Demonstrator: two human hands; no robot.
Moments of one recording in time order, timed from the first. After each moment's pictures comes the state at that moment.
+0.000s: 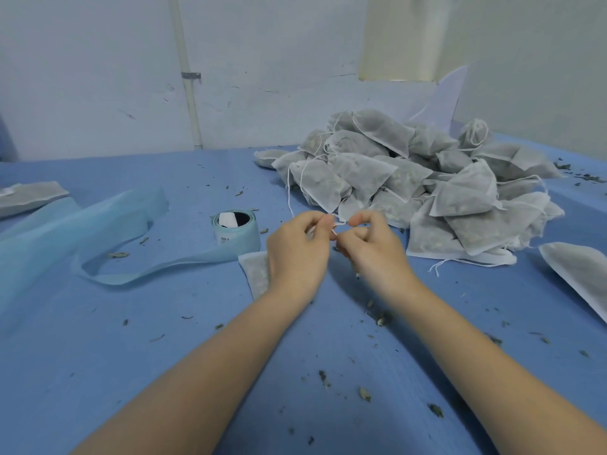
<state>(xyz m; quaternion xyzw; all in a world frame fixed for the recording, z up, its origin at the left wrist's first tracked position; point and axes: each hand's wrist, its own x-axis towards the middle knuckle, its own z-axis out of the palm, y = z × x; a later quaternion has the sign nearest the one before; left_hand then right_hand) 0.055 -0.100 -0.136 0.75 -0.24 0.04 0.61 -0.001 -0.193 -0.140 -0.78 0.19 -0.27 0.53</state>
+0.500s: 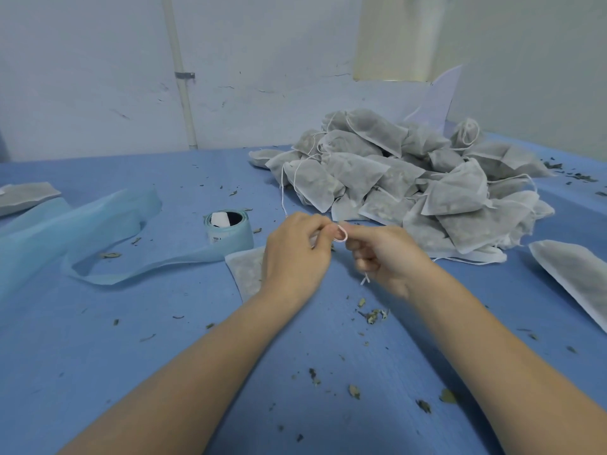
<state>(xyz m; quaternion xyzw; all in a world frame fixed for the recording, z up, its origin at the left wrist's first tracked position) 0.052 -0.098 -0.140 0.79 -0.33 0.11 0.50 -0.006 -0.217 -0.129 -0.63 0.22 -0.16 0.73</state>
